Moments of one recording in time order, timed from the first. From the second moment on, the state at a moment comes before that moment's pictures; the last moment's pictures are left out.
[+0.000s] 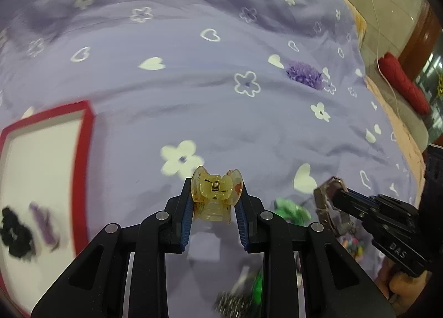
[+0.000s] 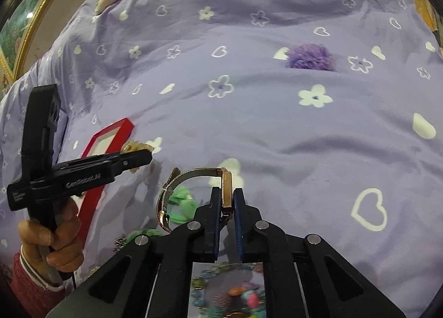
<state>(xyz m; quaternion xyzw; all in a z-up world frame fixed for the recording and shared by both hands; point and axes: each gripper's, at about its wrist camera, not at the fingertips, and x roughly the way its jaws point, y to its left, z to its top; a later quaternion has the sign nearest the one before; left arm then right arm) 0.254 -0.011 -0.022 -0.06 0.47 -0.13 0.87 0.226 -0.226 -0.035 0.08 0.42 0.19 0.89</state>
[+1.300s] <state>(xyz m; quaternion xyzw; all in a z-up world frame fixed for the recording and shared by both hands) 0.143 0.184 -0.012 -0.14 0.44 0.02 0.89 0.203 -0.014 -0.014 -0.01 0.40 0.36 0.84</state>
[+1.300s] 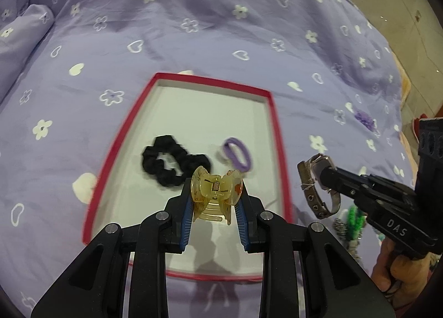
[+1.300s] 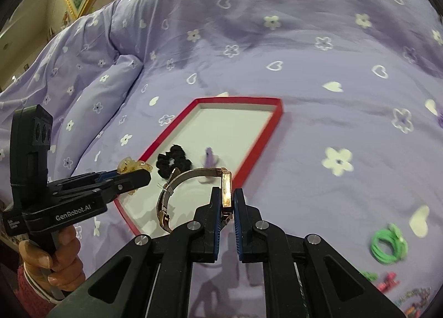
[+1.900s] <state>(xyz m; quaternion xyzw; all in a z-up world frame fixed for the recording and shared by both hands) 0.173 0.226 -0.062 -0.13 0.48 0.06 0.87 0.234 0.070 -0.061 -0.13 0.43 0.36 0.82</state>
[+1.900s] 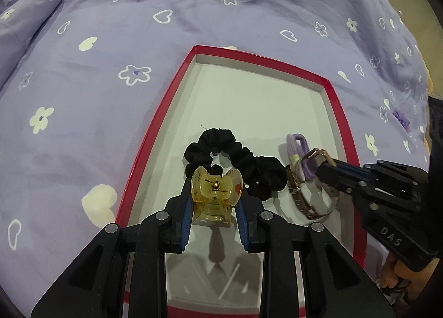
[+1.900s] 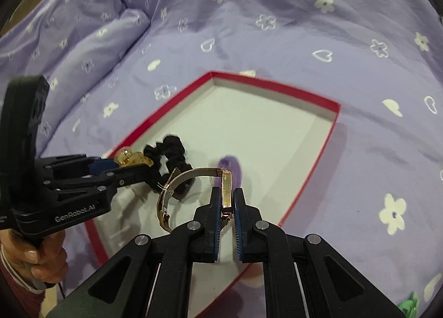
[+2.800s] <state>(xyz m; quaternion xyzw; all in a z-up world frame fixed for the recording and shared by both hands) 0.164 0.221 -0.057 -0.13 0.48 0.07 0.87 0.229 0.064 -0.052 -0.10 0.43 0.38 0.82</state>
